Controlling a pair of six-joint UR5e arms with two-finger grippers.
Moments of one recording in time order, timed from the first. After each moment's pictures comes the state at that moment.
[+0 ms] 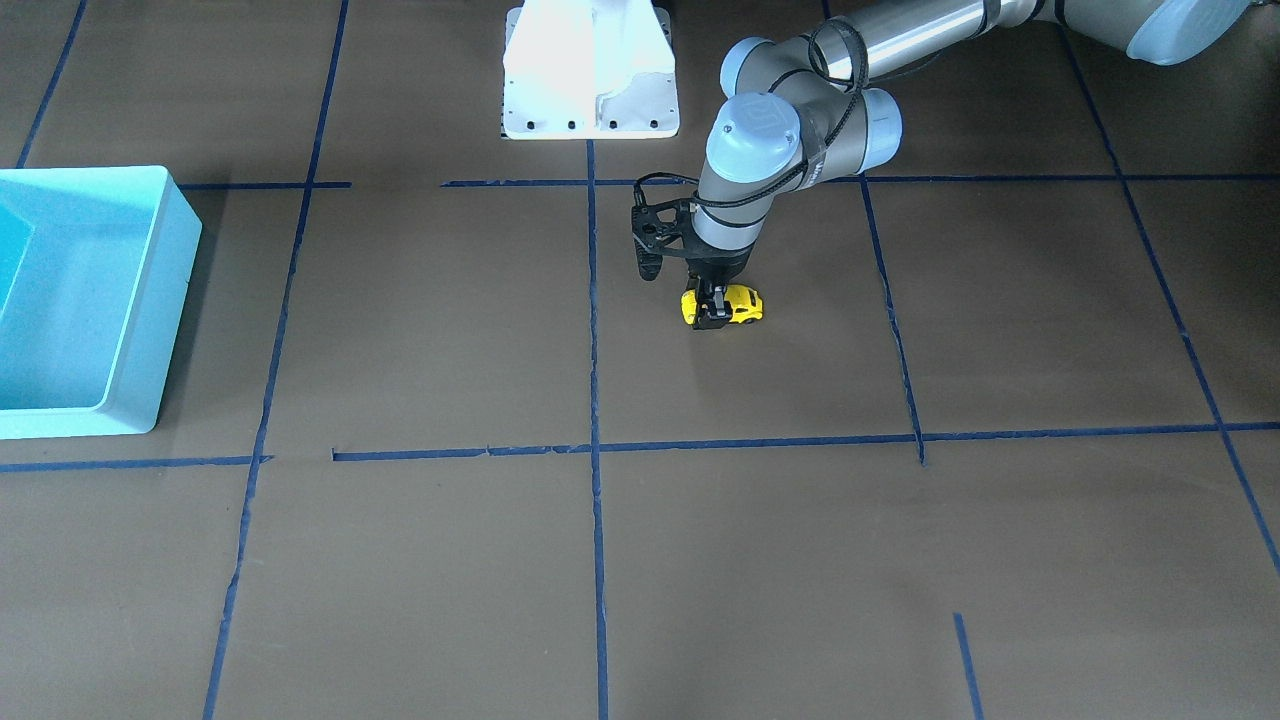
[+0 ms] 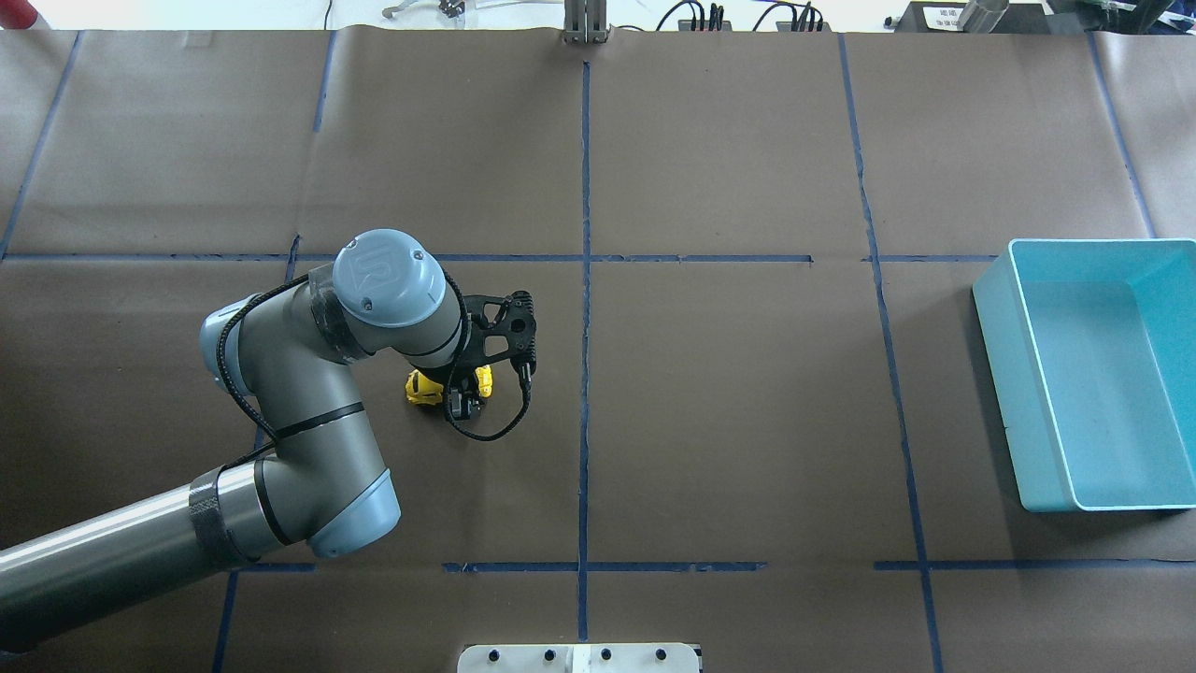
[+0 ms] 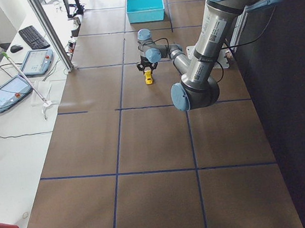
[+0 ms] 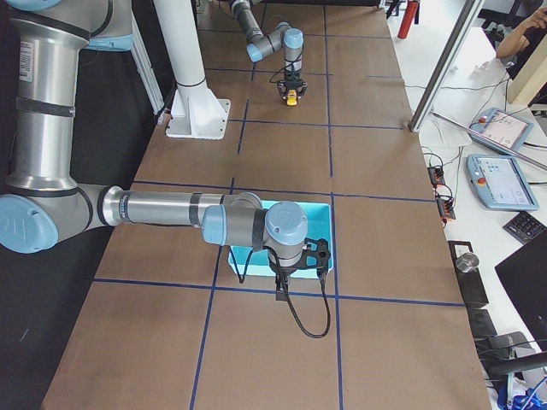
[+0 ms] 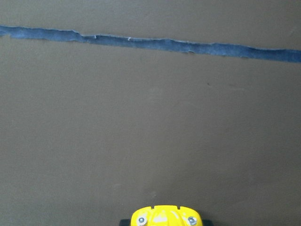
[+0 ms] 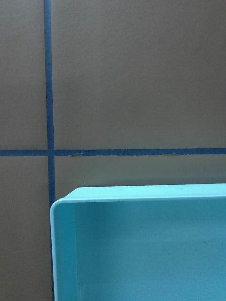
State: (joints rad) left arm -0.52 -2.16 -1.59 -1.76 -1.92 0.26; right arm 1.61 -1.73 1.75 -1.62 2.38 -0.03
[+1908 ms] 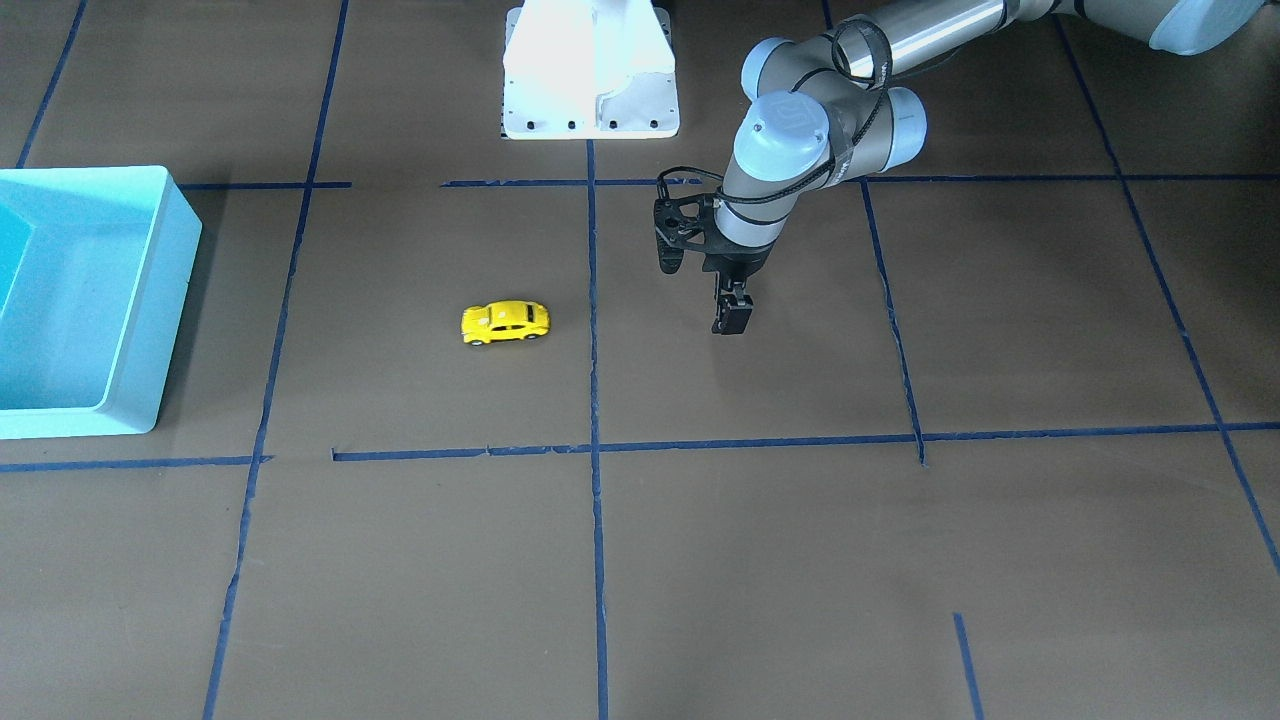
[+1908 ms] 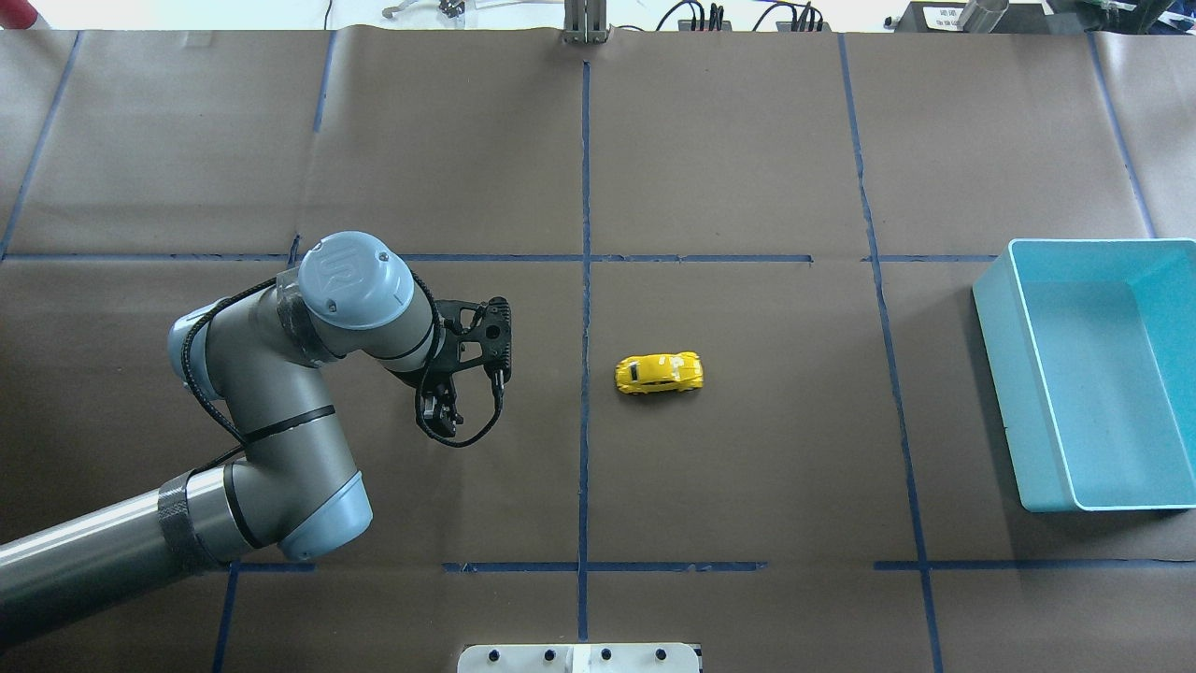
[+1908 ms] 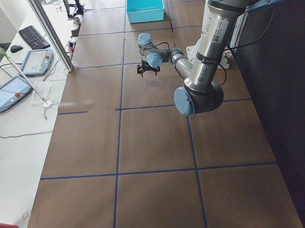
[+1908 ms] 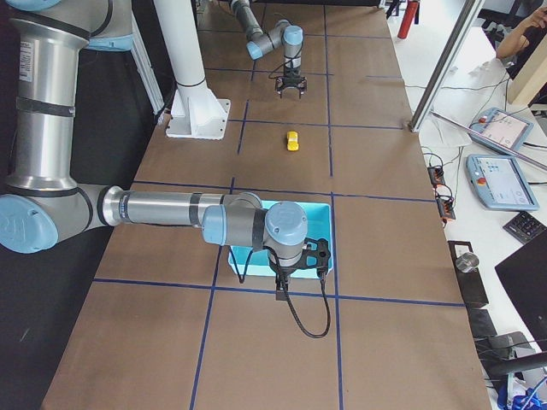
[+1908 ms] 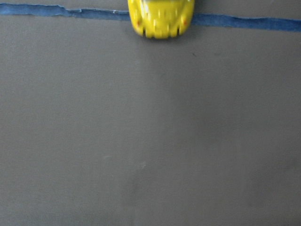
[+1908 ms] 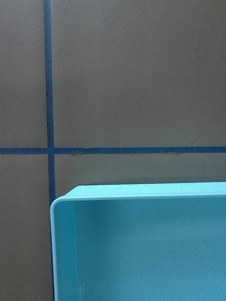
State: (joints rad) left arm -0.53 -2.12 -1.63 -1.78 -1.95 0.31; right arm 1.61 -1.73 1.75 -1.62 2.39 -0.03
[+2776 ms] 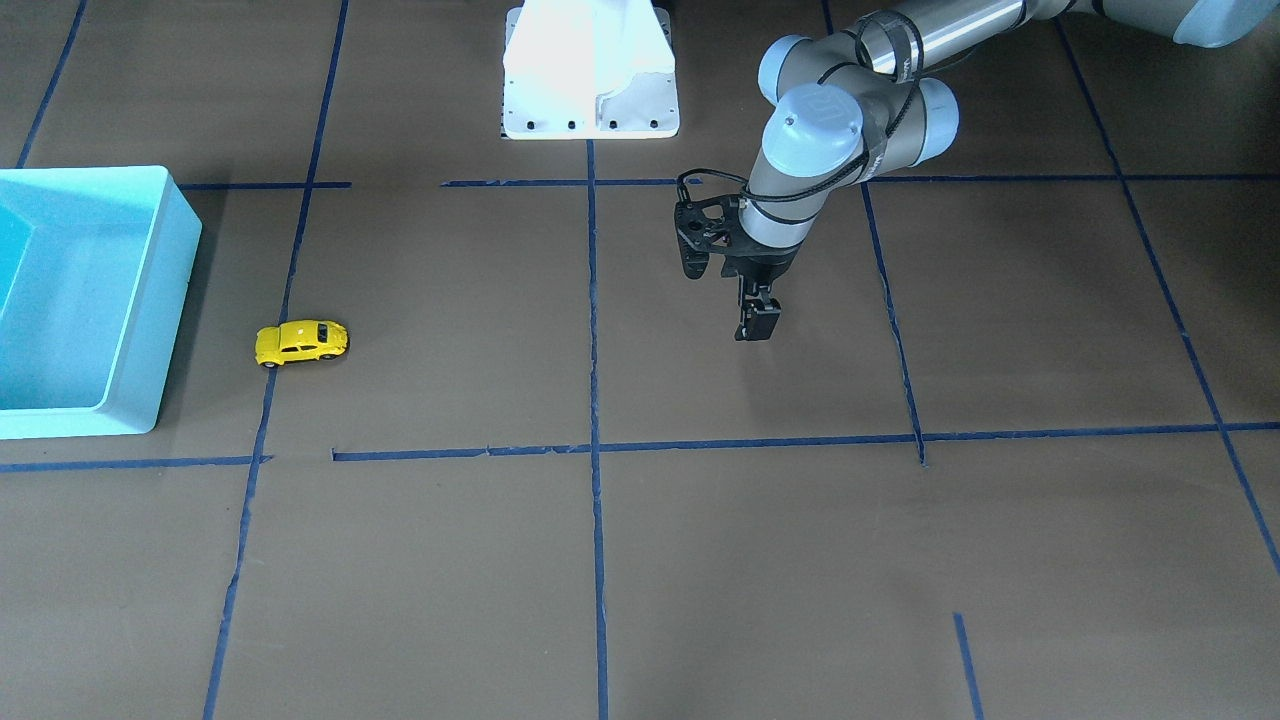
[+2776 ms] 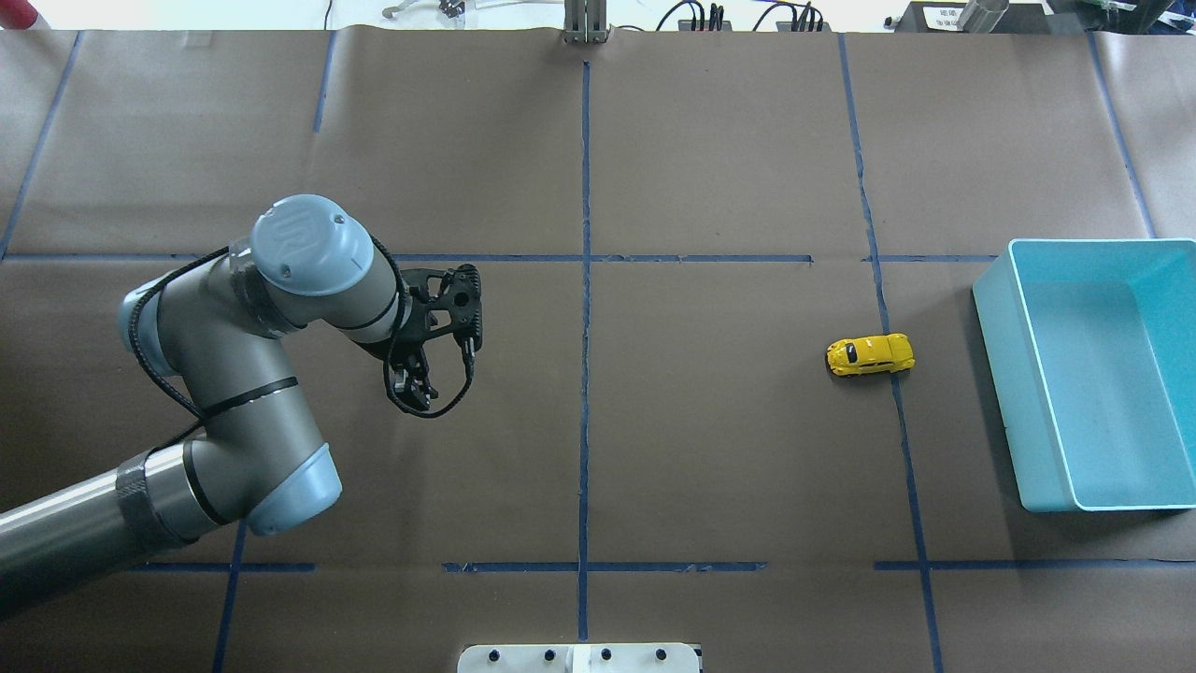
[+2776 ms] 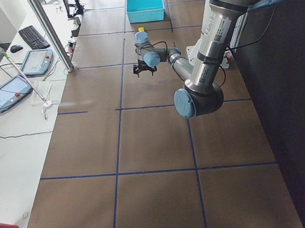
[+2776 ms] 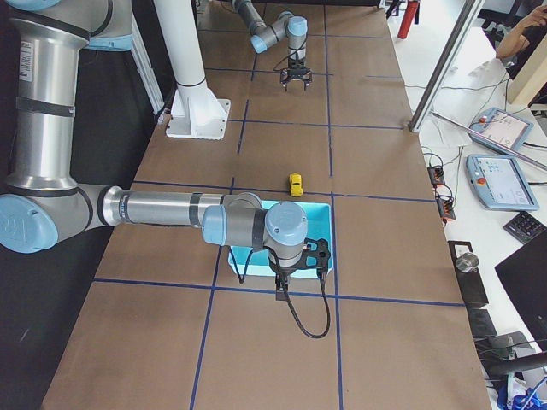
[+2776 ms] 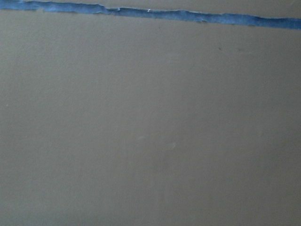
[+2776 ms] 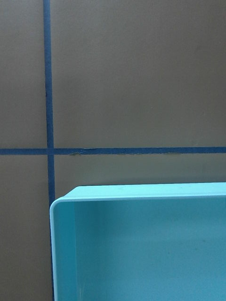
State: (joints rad) left arm -0.62 -2.07 -1.70 -1.74 -1.99 0.30; right arm 1.61 -1.73 1.75 -1.62 2.39 -0.03
